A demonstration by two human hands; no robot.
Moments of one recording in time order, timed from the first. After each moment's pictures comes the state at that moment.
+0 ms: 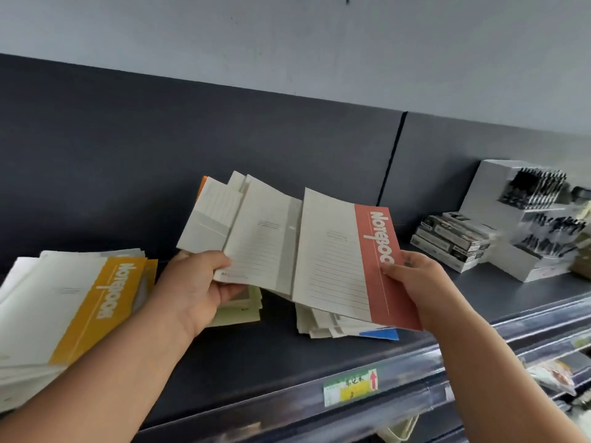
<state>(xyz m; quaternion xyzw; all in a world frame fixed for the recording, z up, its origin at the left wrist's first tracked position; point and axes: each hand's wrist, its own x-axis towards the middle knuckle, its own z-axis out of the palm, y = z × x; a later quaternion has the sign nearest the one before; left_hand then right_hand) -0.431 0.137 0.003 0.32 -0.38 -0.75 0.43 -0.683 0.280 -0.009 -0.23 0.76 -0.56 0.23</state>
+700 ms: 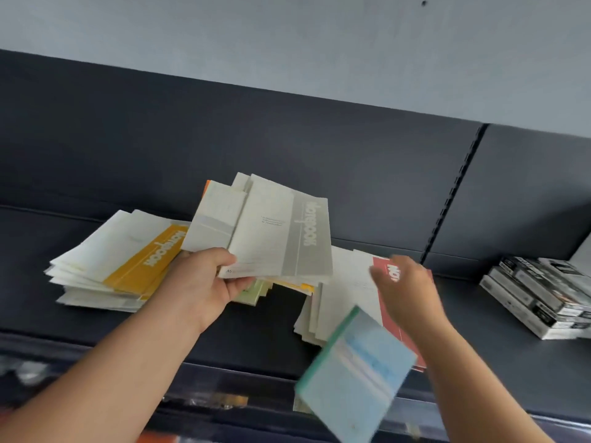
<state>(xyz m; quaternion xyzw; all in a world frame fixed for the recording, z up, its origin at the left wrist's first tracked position) -0.459 0.197 -0.007 0.35 -0.29 -0.68 0.57 -0.724 0.238 -0.026 -0.49 0.80 -0.33 0.08</state>
